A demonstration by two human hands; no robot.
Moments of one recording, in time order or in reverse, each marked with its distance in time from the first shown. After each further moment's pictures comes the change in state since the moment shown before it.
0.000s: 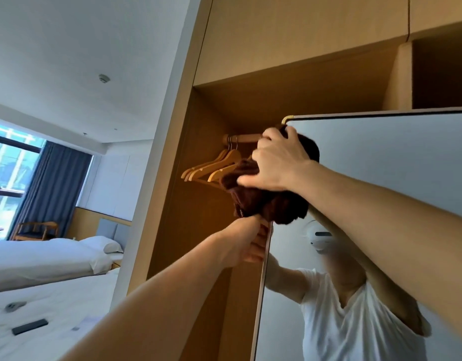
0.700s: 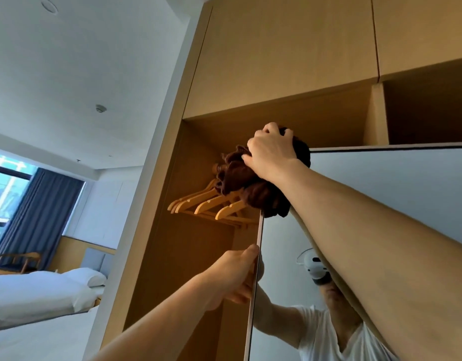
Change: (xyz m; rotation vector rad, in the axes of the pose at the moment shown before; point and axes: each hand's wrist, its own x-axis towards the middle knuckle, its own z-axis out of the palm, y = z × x) left_hand 0.004 0.005 0.000 0.251 0.007 0.058; right_hand 0.046 0.039 -0.021 0.096 0.143 0.217
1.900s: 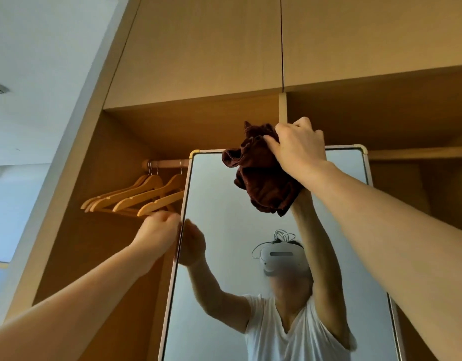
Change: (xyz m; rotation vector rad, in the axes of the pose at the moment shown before) left_hand 0.010 0.043 0.019 0.010 0.406 0.313; right_hand -0.099 0.152 -0.032 0.004 0.176 0.278
